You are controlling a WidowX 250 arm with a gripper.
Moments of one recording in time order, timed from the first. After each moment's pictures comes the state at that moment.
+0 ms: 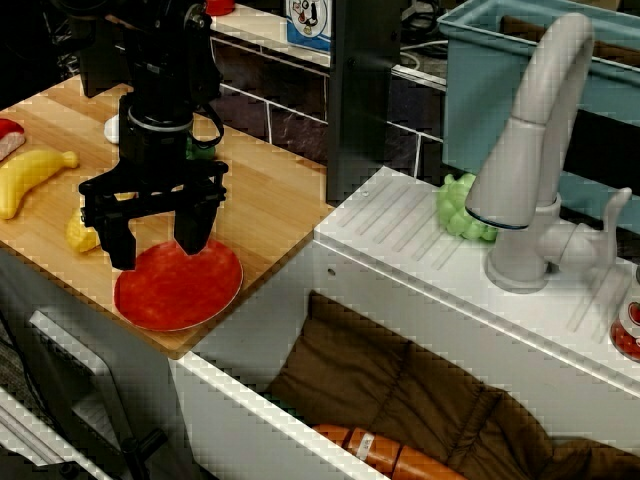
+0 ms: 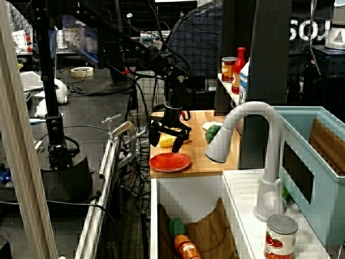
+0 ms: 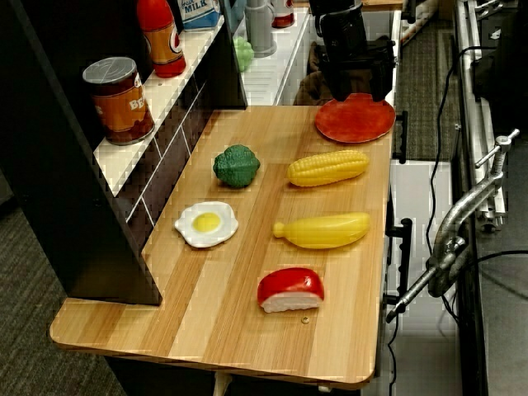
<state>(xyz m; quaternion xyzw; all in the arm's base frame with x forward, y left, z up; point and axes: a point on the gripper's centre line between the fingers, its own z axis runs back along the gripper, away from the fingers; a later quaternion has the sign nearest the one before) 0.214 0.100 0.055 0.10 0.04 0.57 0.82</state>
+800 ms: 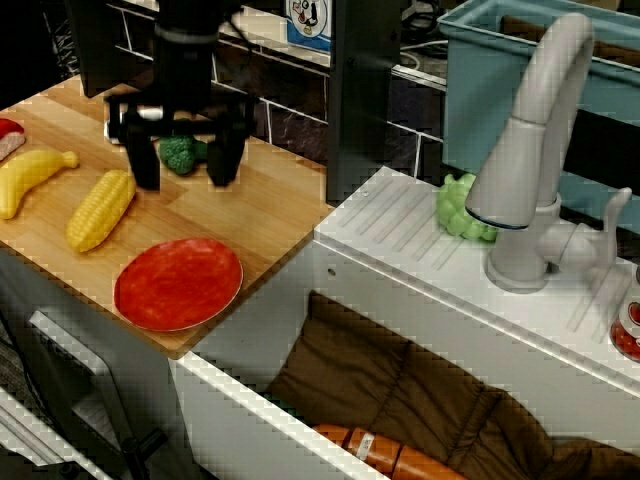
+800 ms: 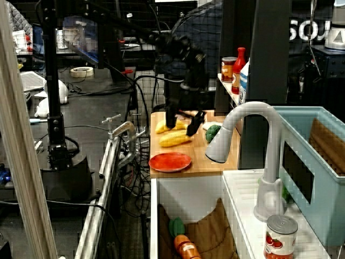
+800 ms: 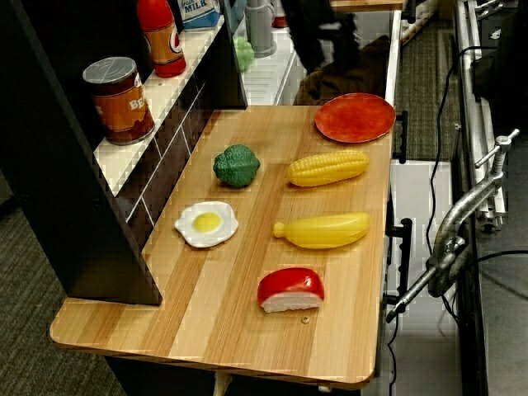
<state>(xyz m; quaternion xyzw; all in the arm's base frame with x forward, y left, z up) 0.252 0.102 0.099 0.07 0.07 0.48 0.87</state>
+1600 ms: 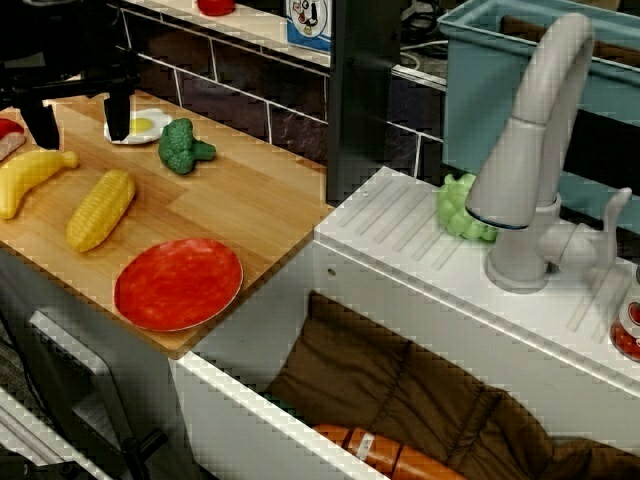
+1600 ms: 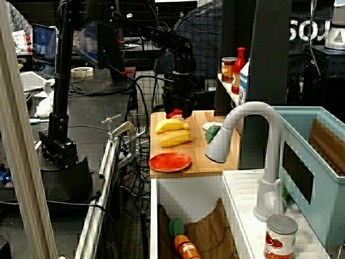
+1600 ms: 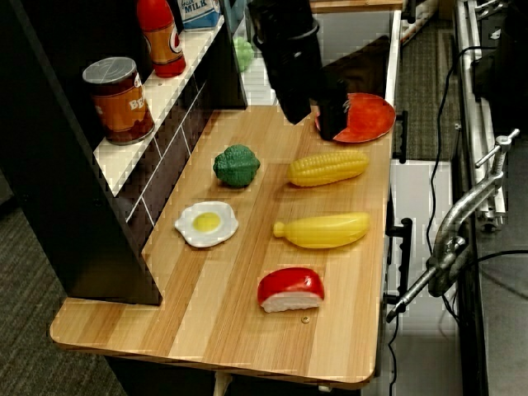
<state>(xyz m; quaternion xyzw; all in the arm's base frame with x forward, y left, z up) 0.250 0.215 0.090 0.00 0.05 0.44 0.90</state>
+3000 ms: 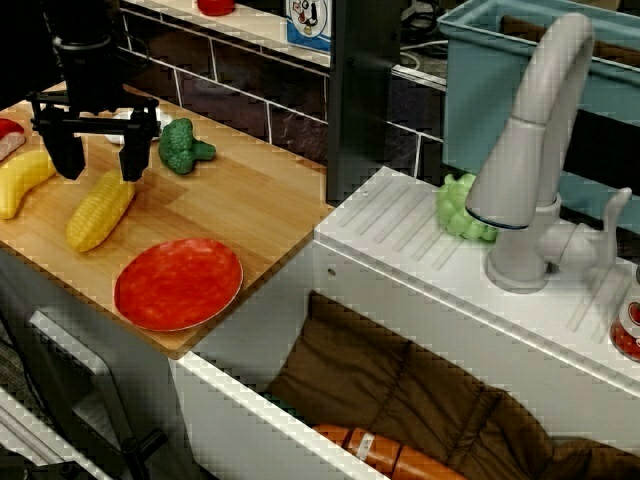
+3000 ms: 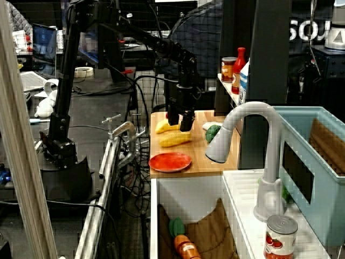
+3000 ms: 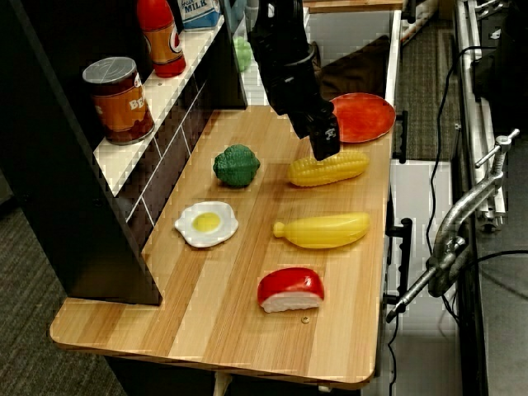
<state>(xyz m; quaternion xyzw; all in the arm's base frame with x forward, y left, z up) 0.252 0.206 0.061 0.01 0.06 0.29 0.96</state>
